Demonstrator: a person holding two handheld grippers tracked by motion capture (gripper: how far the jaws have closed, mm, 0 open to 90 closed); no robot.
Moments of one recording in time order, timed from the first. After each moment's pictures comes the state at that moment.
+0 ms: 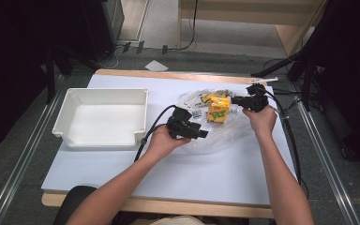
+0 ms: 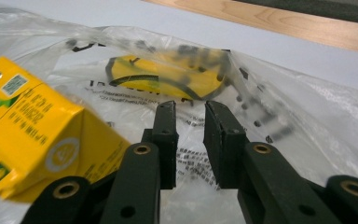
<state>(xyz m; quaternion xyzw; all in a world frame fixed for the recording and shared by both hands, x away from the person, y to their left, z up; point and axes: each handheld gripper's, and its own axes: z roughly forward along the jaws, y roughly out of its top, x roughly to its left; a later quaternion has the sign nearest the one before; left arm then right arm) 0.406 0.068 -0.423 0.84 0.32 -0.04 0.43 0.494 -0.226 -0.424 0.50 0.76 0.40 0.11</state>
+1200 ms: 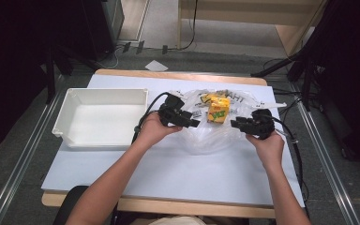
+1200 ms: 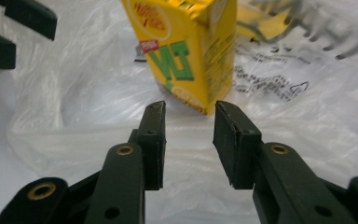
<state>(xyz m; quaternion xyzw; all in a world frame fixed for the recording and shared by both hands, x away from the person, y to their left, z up) 0.431 0.090 -0.401 0.86 0.31 -0.02 0.40 0.396 -0.224 -0.425 0.46 0.78 0.42 0.10</state>
